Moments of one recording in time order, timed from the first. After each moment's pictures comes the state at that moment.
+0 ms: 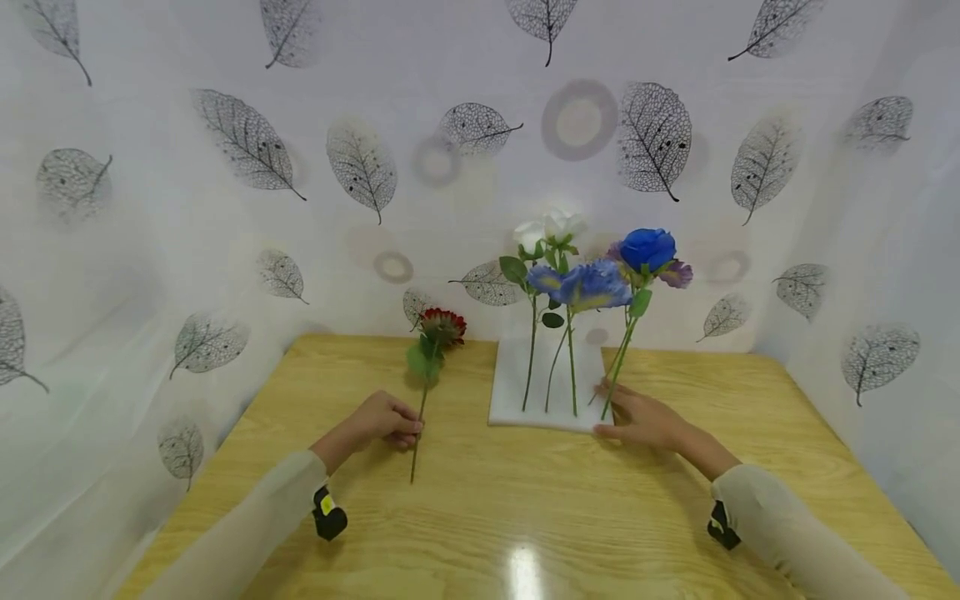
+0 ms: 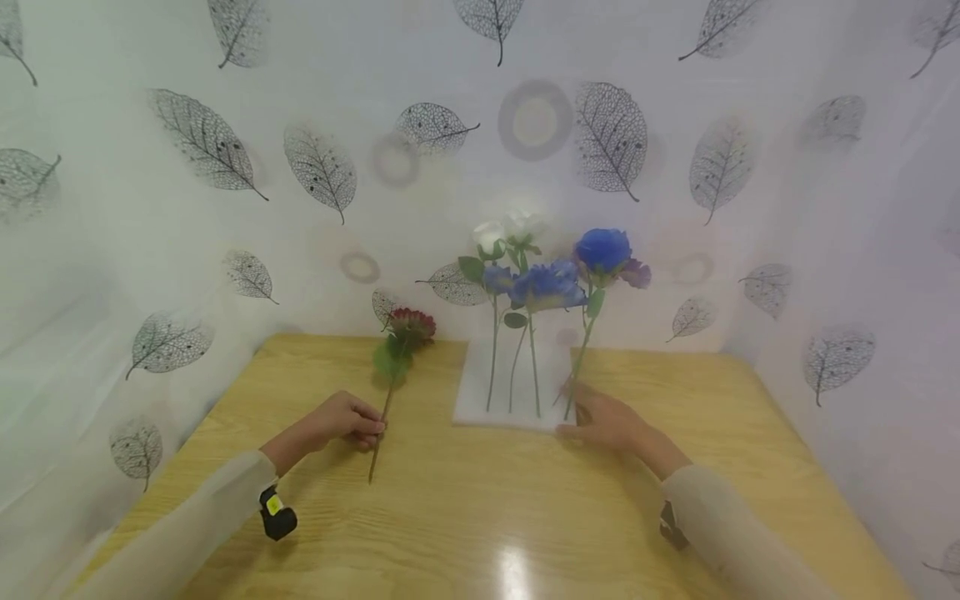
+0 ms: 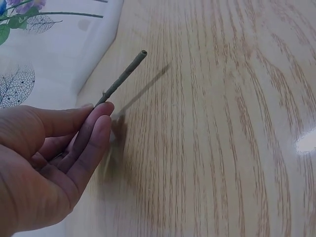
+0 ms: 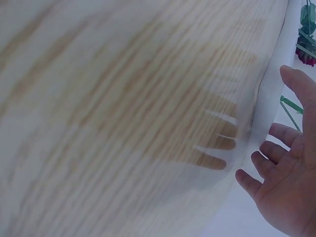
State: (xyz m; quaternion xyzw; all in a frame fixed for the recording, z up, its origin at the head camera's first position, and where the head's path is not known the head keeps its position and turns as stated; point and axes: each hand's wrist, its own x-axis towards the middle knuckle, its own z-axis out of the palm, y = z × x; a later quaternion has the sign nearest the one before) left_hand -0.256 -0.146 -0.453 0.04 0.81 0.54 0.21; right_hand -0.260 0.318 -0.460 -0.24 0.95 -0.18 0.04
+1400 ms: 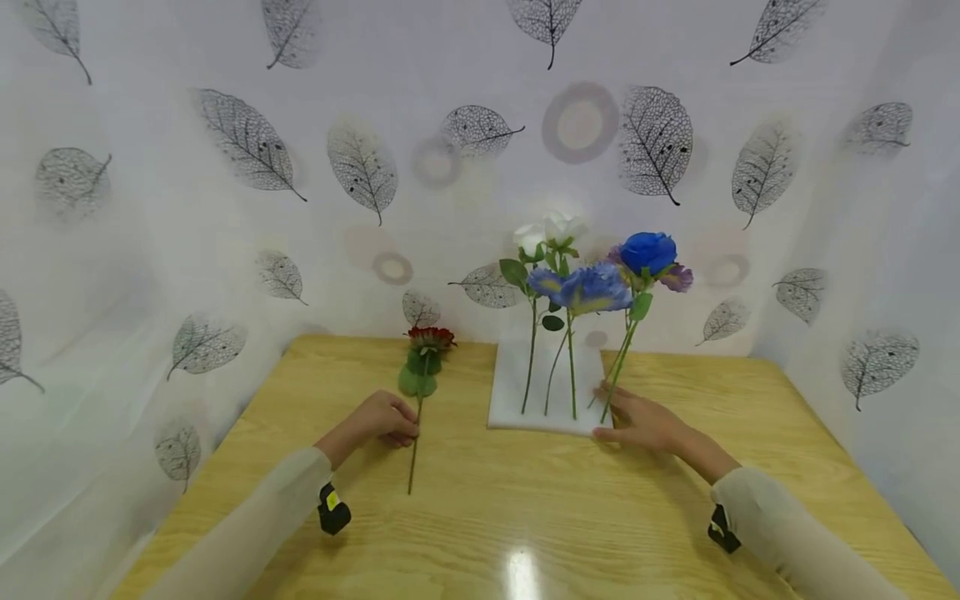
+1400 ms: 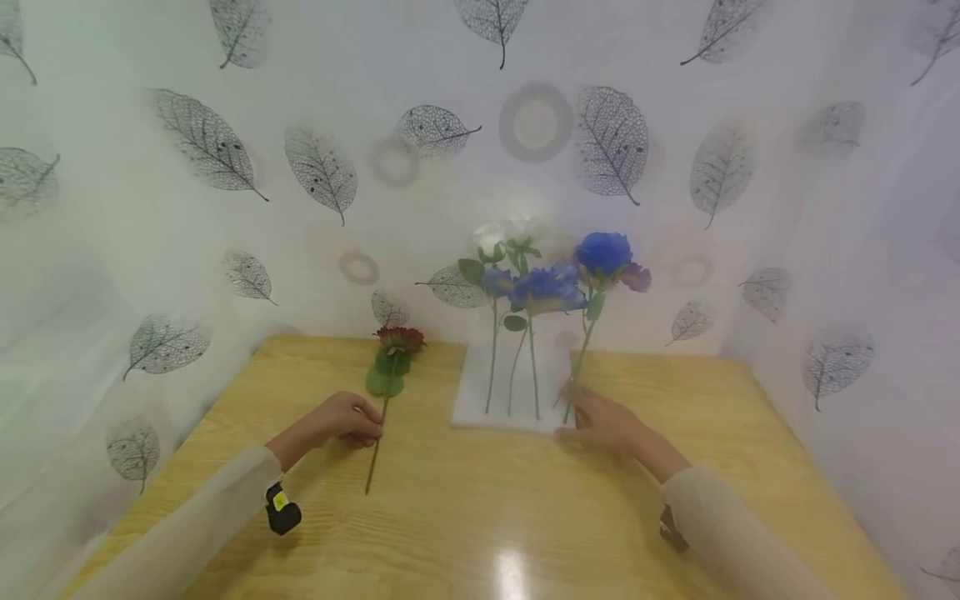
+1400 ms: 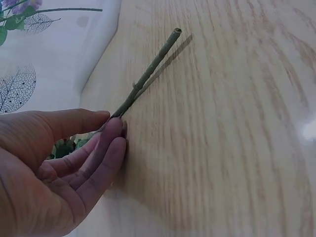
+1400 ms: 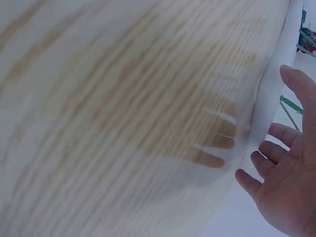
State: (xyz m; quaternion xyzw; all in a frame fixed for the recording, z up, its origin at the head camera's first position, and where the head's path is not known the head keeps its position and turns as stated) left_hand -0.265 -0.143 -0.454 0.01 0.85 0.50 0.19; right_hand -0.263 0.317 -0.462 -0.24 0.96 -0.17 0.04
